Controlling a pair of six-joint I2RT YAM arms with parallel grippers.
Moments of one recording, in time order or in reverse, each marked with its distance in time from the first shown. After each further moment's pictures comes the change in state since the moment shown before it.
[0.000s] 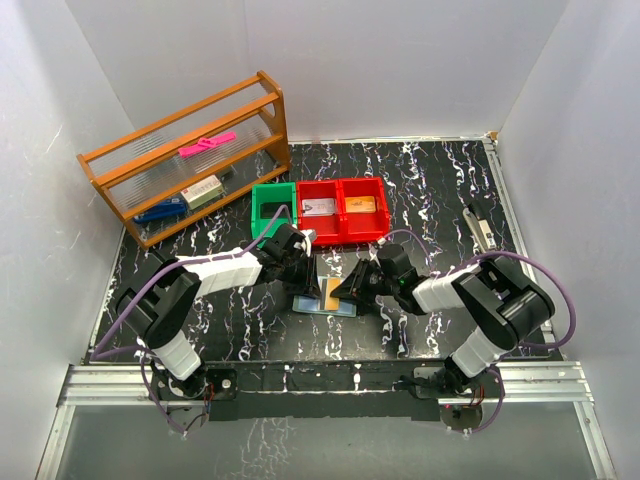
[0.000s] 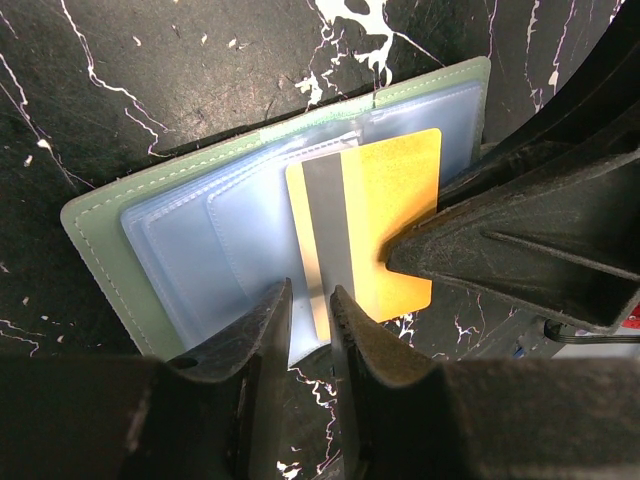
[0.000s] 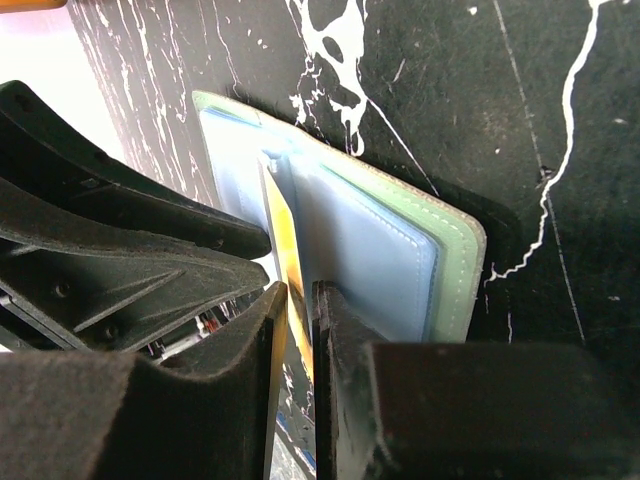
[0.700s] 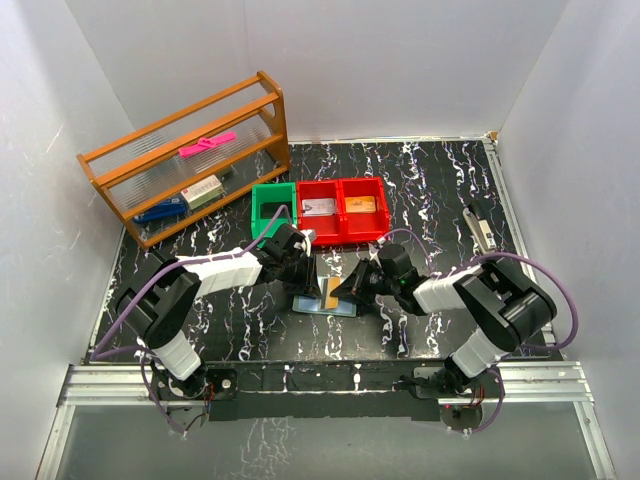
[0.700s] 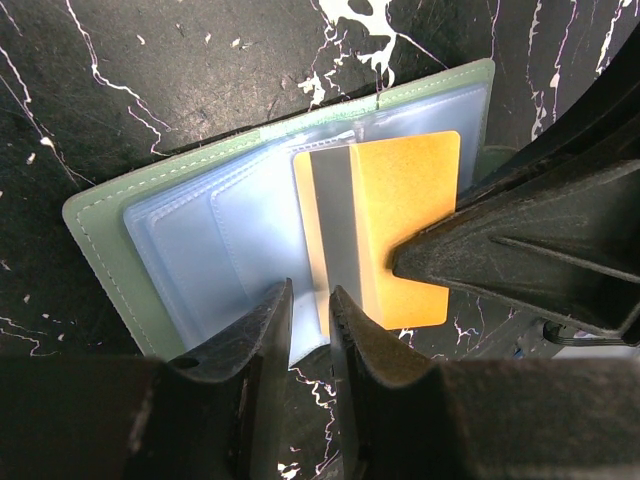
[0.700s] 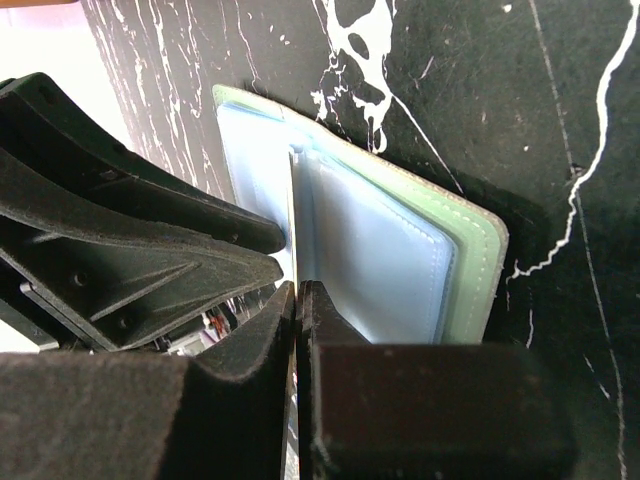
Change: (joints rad) left arm 0.000 -0.001 0.000 -0.003 -0.004 -0.006; right arm 0.000 0.000 -0.006 0.032 -0.016 0.009
